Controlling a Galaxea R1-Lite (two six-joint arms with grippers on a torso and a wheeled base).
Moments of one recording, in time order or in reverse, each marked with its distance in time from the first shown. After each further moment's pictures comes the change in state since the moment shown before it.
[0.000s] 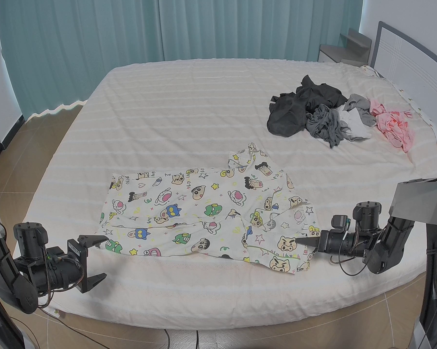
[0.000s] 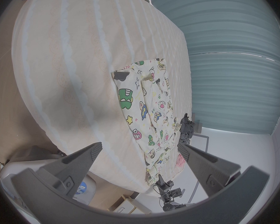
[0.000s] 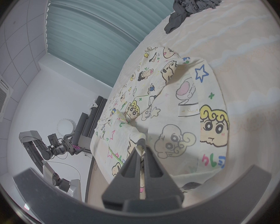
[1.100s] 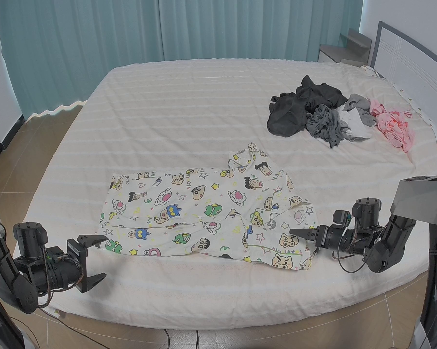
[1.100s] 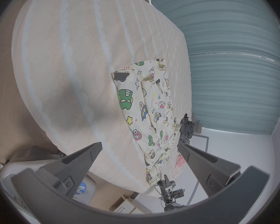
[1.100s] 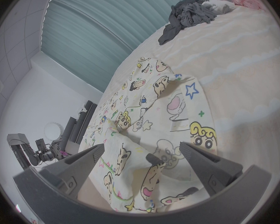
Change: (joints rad) left arm 0.004 0.000 0.000 0.000 -0.002 0.000; right arm 0.024 -0.040 0.006 0.007 -0.181 -0.008
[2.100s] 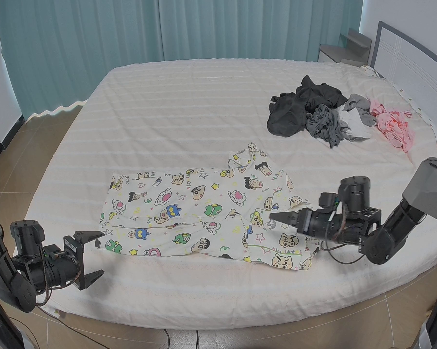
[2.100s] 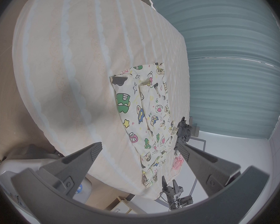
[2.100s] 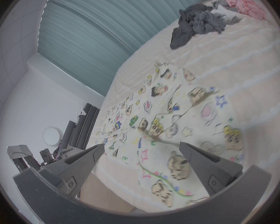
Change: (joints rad) left arm 0.019 -0.015 -0.008 0.000 -0.001 -0.034; right arm 0.205 -0.234 -0.069 0.279 -0.213 0.126
